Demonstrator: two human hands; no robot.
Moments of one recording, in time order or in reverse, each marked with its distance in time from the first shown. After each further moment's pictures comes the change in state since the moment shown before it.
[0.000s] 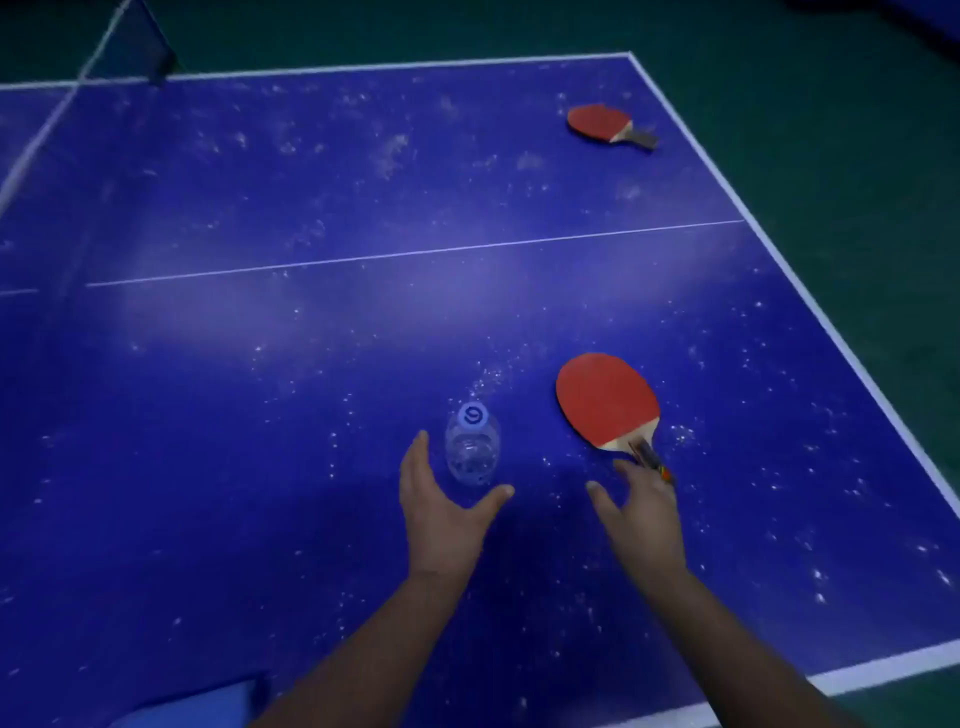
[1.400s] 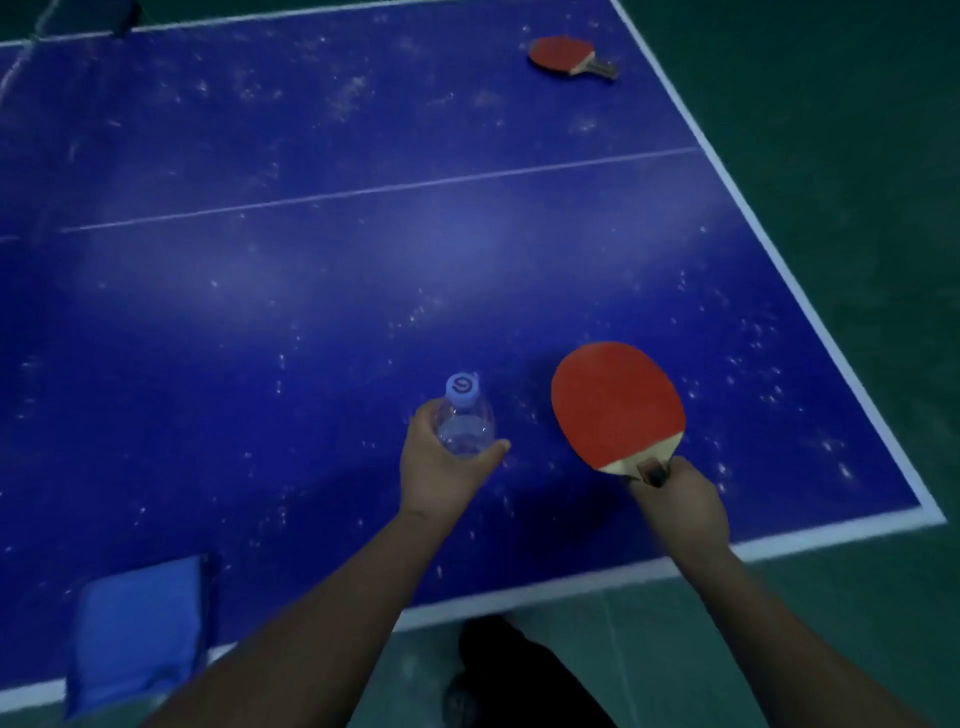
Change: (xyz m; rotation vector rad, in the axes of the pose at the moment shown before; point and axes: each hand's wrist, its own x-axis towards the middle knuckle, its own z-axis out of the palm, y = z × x) left_hand -0.084 0.010 0.069 -0.042 -0.084 0.000; right_hand -0.048 0.124 -0.101 -0.075 -0.084 0.229
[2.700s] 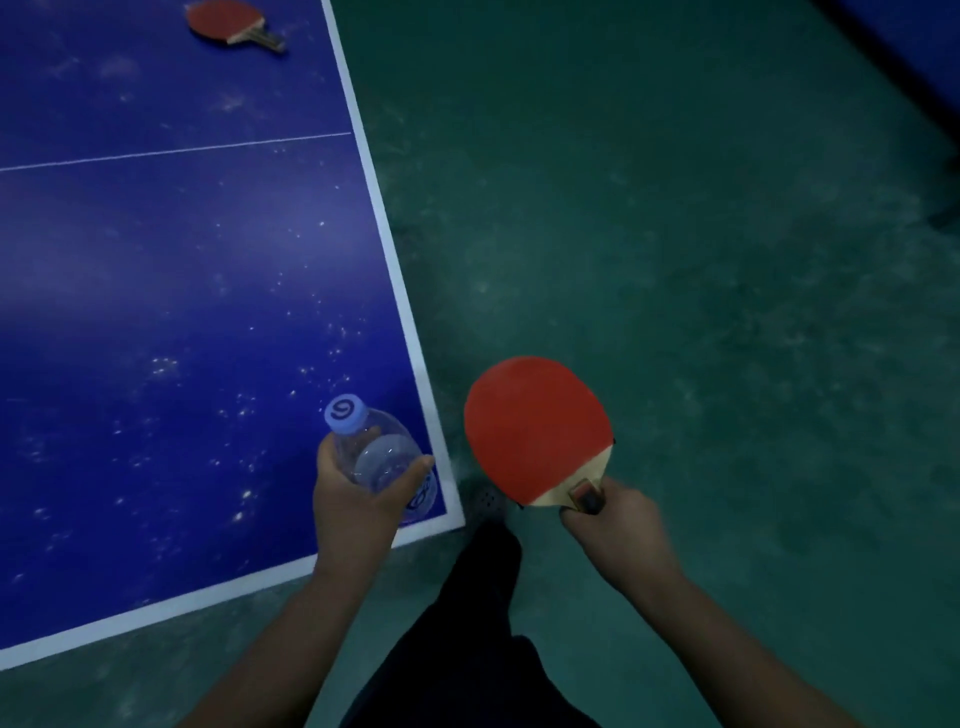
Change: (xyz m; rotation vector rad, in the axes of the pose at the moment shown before) left_hand -0.180 0.155 0.512 -0.148 0.066 -0.045; right_hand 0.156 0.372 -0.376 0.018 -0.096 0.055
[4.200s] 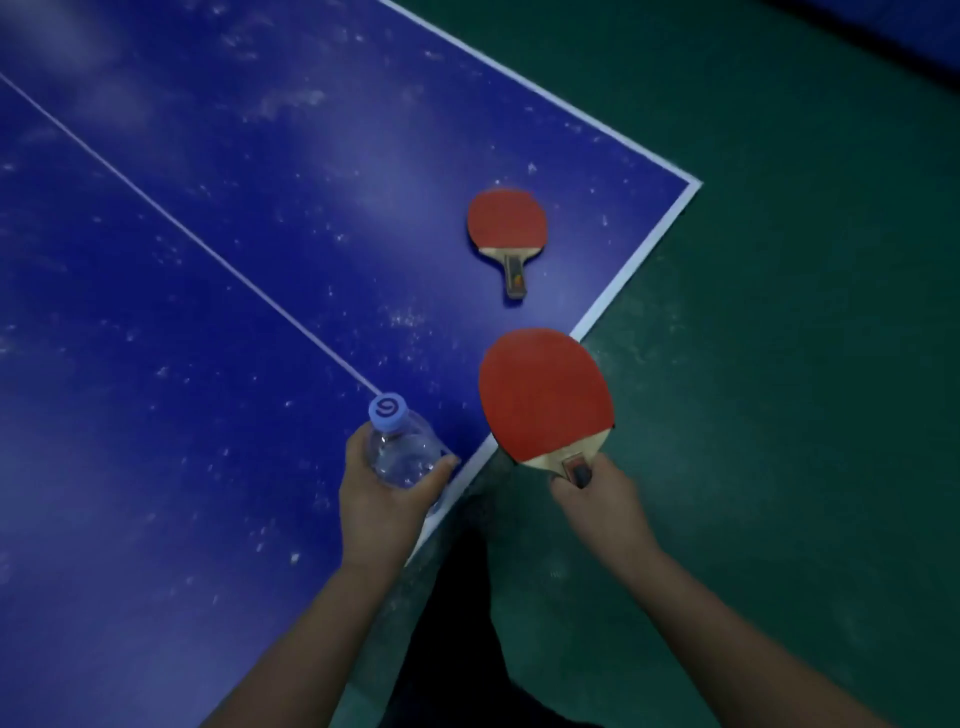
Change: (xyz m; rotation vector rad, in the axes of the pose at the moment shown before) left_hand 0.573 0.199 0.187 -0.201 0.866 -0.153; right_hand 0.639 -0.569 -0.046 -0.280 -0.502 -0.674
